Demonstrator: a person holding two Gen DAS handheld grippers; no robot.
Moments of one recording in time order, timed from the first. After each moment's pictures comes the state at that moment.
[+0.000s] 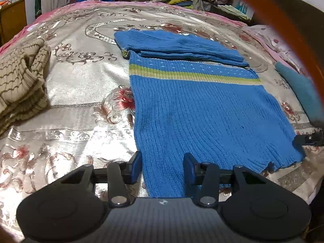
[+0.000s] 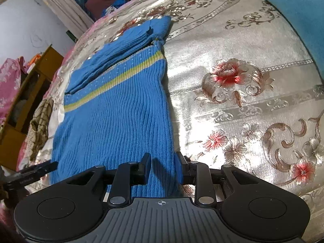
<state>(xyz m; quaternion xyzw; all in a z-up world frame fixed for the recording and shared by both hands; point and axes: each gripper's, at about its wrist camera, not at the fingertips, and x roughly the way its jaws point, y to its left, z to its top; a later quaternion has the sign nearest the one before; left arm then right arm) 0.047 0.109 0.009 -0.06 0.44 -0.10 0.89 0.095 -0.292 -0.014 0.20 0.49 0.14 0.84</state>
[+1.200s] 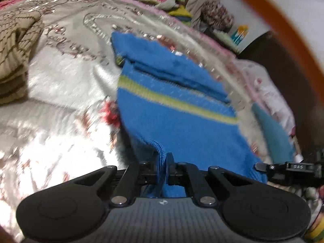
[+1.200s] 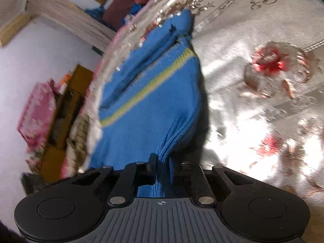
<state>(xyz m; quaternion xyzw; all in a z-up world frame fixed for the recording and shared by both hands) 0.078 0.140 0.014 -0.23 0.41 -0.16 0.87 0.121 -0.279 -0.027 0.34 0.46 0.22 0.79</state>
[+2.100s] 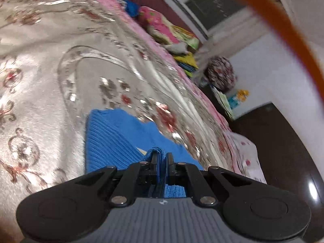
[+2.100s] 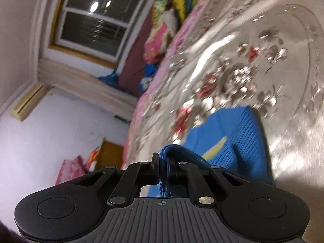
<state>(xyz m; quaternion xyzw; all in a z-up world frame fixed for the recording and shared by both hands) 0.279 0.179 0.008 -0.40 0.31 -0.13 0.85 0.335 -0.270 0.007 0.48 0.31 0.18 0.80</state>
